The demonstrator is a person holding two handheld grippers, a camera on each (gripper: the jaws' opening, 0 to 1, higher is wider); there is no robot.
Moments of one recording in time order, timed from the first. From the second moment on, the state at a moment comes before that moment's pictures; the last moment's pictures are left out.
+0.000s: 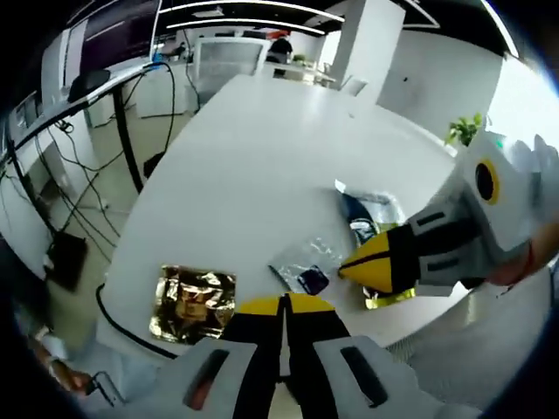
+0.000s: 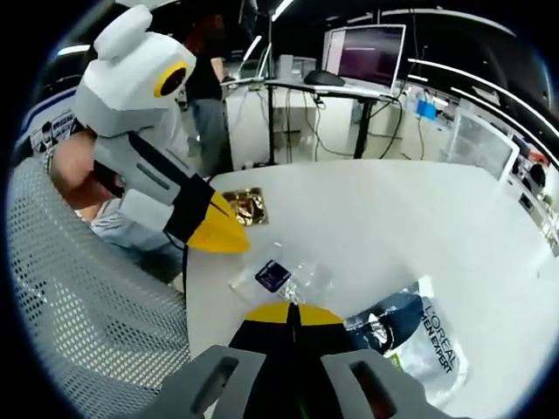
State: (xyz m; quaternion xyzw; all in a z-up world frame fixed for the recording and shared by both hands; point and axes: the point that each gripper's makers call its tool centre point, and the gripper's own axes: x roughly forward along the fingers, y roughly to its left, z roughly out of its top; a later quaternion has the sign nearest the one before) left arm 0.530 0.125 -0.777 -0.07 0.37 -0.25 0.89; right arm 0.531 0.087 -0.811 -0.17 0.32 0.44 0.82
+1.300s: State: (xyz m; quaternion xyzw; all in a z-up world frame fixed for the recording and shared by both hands) left arm 0.548 0.137 -0.778 -0.01 0.37 -0.22 0.90; right arm 0.523 0.100 -0.796 -0.12 0.30 0.46 0.82
